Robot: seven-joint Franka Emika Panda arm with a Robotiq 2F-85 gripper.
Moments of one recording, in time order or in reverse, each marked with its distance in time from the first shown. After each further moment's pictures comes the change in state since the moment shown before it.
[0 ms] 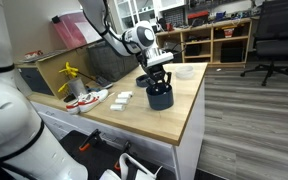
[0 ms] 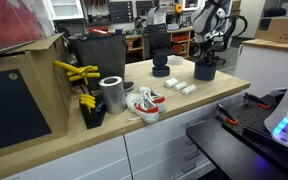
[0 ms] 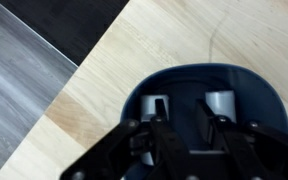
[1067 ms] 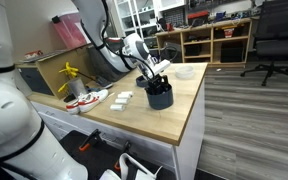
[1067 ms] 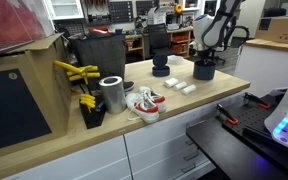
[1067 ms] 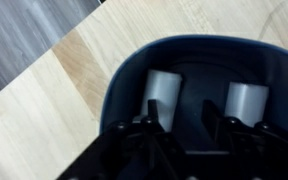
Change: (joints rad) arm 0.016 0.016 -0.032 -0.153 -0.320 0.402 0.047
